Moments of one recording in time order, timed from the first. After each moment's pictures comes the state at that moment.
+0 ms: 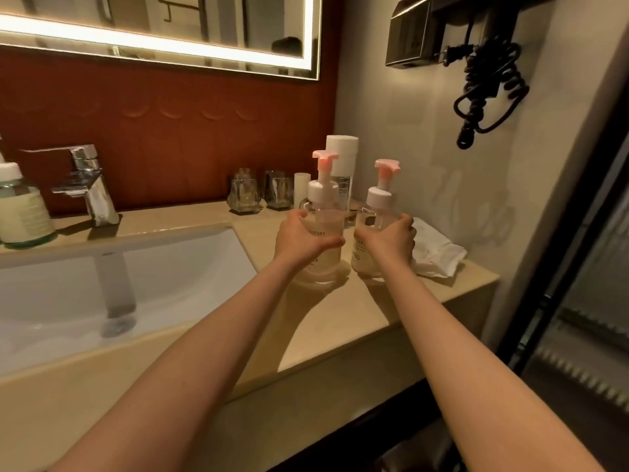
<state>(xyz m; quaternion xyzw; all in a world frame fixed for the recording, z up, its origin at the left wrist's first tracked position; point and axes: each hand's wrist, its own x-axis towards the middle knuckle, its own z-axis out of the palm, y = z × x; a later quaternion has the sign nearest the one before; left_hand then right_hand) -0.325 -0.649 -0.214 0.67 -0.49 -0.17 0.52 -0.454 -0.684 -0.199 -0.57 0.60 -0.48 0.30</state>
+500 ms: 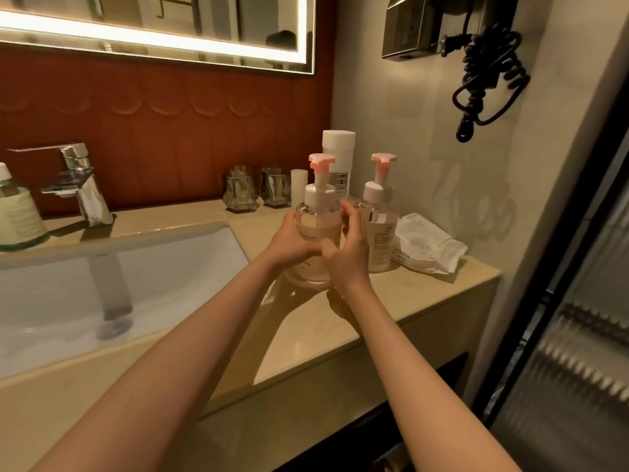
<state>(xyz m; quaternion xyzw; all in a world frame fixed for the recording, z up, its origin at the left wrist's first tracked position) -0.306 -0.647 -0.215 0.63 -0.55 -0.28 0.48 -0.413 -0.642 -0.226 -0.66 0.35 -0.56 0.35</state>
